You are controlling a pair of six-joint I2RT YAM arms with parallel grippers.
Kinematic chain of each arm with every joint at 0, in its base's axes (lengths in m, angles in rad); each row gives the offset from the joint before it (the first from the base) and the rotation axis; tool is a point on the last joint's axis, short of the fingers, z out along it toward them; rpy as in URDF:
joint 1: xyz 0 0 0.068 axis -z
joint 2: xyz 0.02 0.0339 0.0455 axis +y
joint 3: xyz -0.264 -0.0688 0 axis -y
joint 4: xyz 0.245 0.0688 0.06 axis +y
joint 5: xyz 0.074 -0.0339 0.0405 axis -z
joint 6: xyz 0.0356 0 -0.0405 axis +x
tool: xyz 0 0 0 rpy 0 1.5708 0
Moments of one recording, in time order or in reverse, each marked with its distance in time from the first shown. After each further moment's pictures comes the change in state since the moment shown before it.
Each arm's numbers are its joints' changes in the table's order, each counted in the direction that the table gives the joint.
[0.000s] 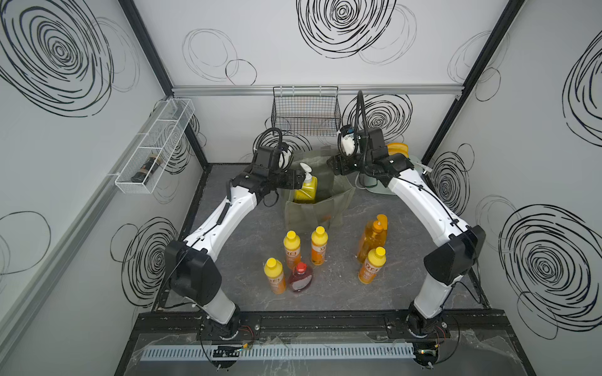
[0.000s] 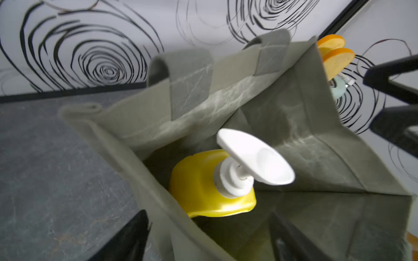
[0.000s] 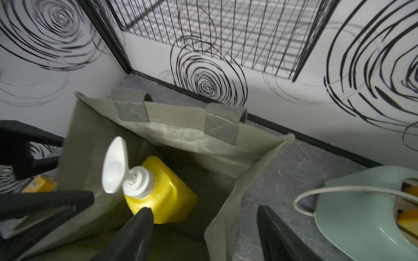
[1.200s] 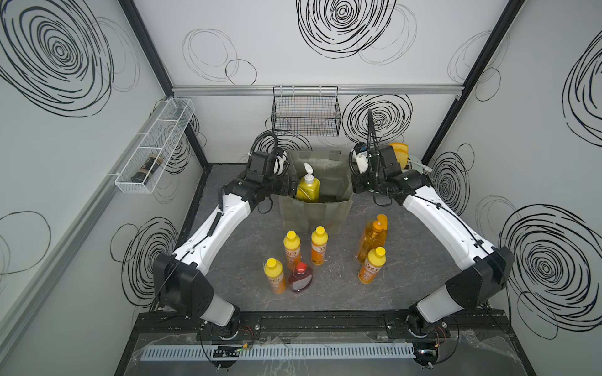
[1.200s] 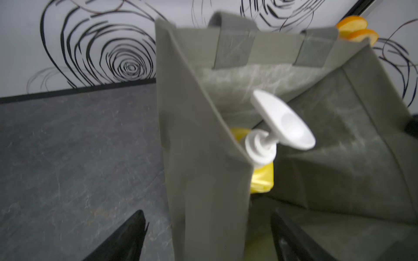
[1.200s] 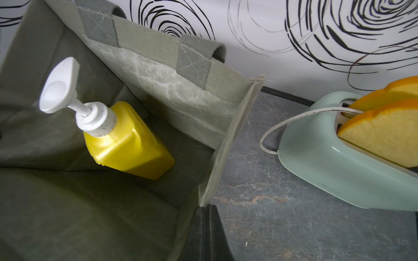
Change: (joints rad) left arm 0.003 -0.158 -0.131 0.053 -0.055 0.053; right arm 0.013 -0.251 -0.309 0.019 0.129 -0.001
